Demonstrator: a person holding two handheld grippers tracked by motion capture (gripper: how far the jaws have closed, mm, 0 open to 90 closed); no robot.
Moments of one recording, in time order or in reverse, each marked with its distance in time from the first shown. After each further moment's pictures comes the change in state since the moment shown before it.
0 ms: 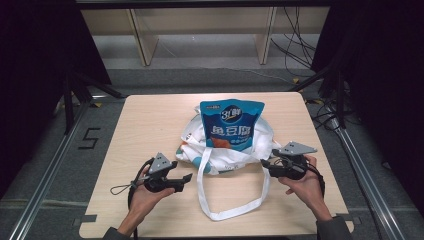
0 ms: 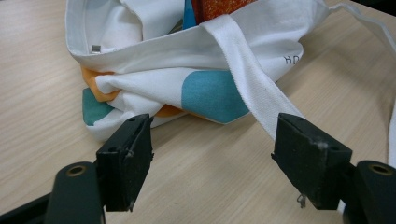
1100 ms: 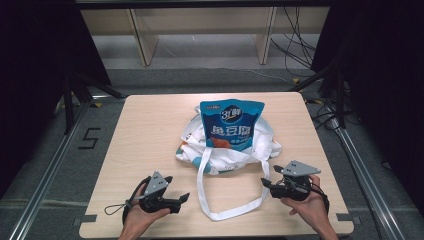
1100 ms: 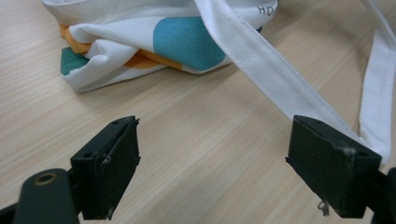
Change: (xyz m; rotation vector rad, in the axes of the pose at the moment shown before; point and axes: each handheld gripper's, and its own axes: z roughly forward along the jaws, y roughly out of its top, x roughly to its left) left arm -0.021 -0.039 -0.020 0.023 -0.017 0.004; right arm 0.030 -0.034 -0.021 0.004 0.038 -0.018
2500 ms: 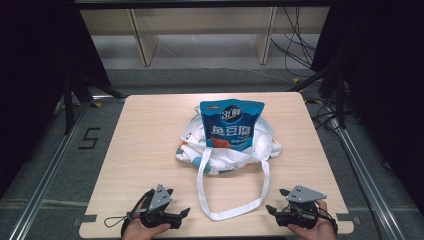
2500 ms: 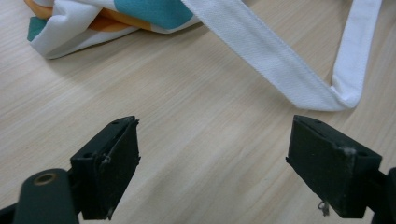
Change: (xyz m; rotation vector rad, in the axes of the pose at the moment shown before) left arm -0.022 -0.015 -0.008 0.111 0.023 0.078; right arm 0.025 -0.049 -0.024 0.087 0.044 -0.011
